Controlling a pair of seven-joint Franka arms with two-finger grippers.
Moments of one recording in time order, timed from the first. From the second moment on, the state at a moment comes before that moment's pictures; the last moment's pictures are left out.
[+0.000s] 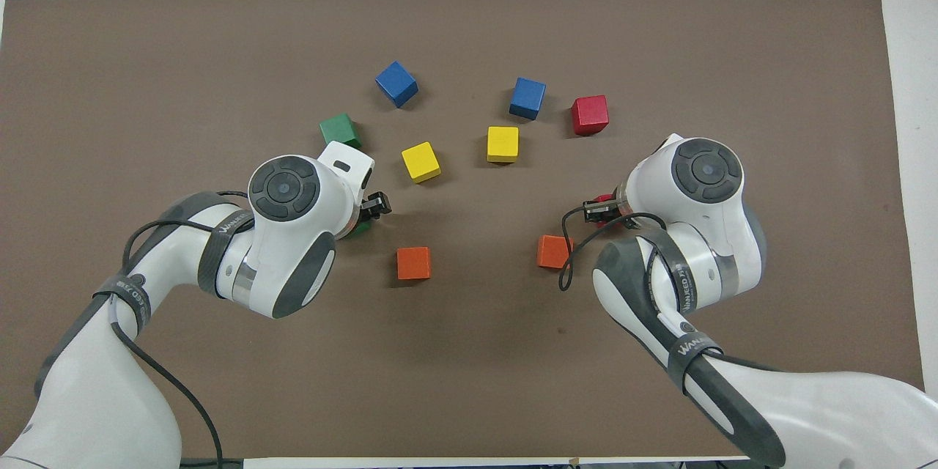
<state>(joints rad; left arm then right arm) -0.41 0.23 -0.06 -2.13 0.06 2.35 -0.76 0.24 0.21 0.05 -2.15 -0.02 2.34 0.24</state>
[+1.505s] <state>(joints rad) 0.02 0.28 -0.04 -1.88 0.03 2.13 -0.02 -0.14 0.24 0.04 -2.05 -0.02 2.33 -0.17</state>
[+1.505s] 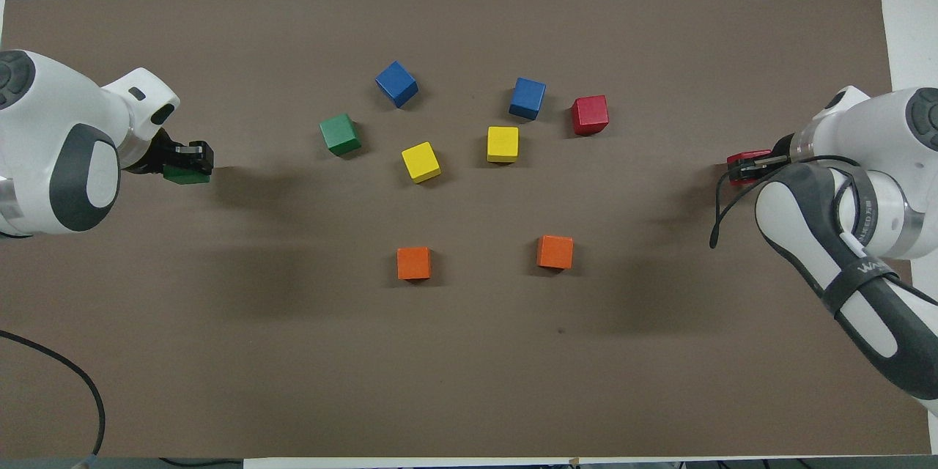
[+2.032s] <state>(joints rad) 0.04 0.29 -0.04 -1.97 0.03 2.21 0.04 -0.14 0.26 0.04 -2.08 -0.02 2.38 -0.22</state>
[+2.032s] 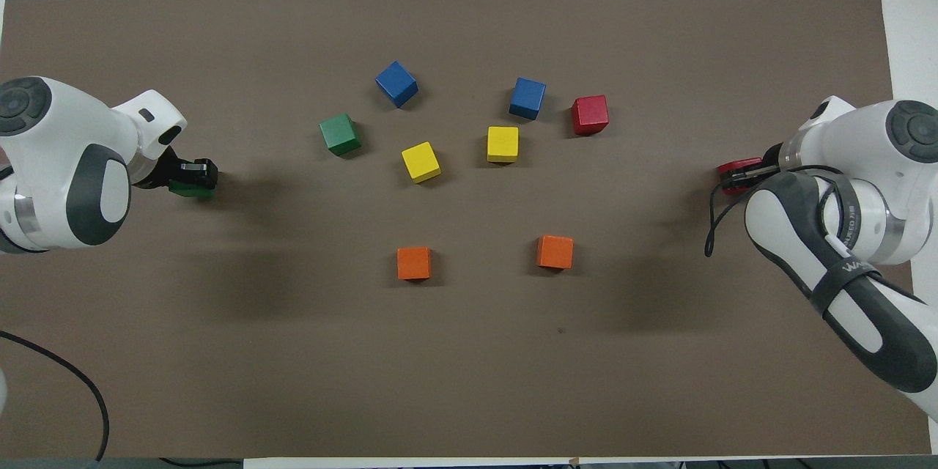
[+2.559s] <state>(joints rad) 0.04 0.29 -0.04 -1.99 0.03 2.24 0.04 -0.14 0.26 0.04 -2.03 -0.02 2.34 -0.21</state>
